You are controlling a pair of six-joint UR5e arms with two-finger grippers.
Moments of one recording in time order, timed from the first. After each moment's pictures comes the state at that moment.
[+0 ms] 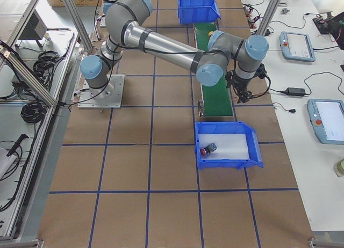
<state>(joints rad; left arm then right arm) -1.49 -1.77 -1.42 -1.66 1.51 0.29 1.12 -0.99 1.02 -1.60 -1.47 -0.94</state>
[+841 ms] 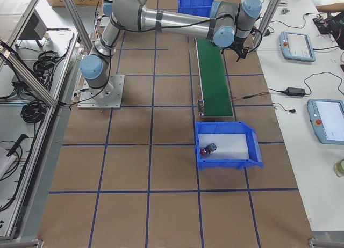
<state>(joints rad) -1.49 -1.78 -1.42 -1.66 1.50 0.29 1.46 -0.96 1.03 -1.61 -1.43 -1.18</state>
